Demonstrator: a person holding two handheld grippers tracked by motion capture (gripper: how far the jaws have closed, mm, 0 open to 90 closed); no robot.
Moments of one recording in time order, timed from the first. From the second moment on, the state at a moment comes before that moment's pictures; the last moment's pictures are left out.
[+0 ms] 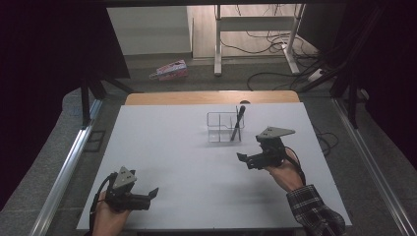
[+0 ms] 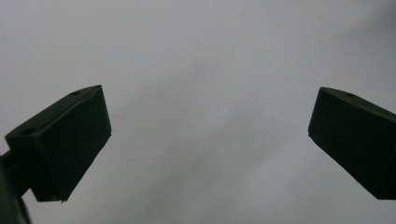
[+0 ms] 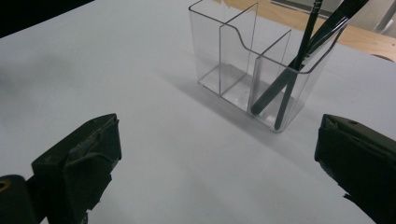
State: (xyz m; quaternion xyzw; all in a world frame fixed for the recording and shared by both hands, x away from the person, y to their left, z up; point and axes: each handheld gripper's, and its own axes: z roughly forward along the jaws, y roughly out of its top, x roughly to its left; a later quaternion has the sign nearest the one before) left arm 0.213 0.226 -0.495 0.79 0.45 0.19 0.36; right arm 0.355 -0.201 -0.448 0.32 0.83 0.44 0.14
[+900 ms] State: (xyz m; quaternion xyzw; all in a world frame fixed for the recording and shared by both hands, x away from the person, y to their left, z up) left arm 0.213 0.227 -0.495 0.79 0.45 0.19 0.37; right arm 0.328 -0.209 -0.448 0.32 0.83 0.44 0.14
